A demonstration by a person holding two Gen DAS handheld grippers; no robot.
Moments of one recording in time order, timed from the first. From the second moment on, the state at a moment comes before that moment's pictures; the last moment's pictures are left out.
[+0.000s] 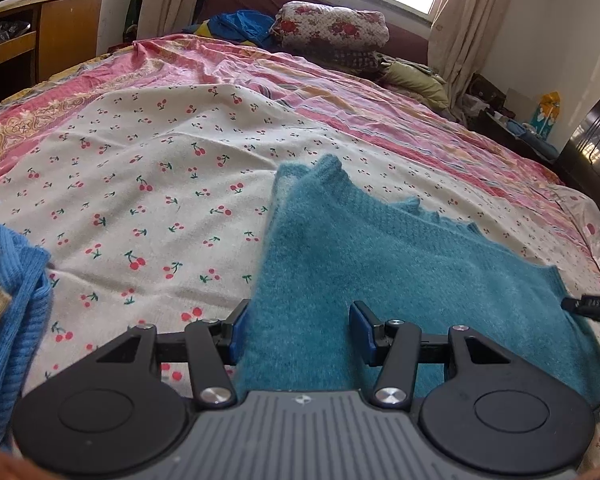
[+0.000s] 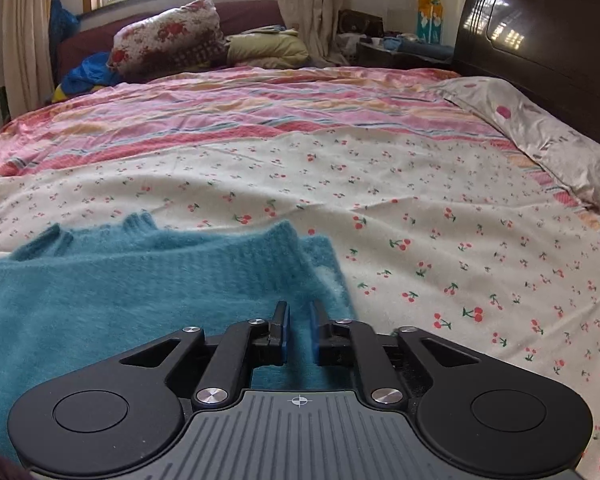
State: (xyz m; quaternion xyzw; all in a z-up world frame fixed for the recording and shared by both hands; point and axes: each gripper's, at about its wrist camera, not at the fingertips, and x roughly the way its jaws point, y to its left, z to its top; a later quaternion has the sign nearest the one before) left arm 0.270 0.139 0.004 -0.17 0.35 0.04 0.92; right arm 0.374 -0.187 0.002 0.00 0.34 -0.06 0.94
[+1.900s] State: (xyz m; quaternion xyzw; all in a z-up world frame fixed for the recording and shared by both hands) left arm 0.227 0.166 -0.018 -0.24 0.34 0.02 0.91; right arm 0.393 0.171 -0.009 -0.27 0.42 0.18 0.85
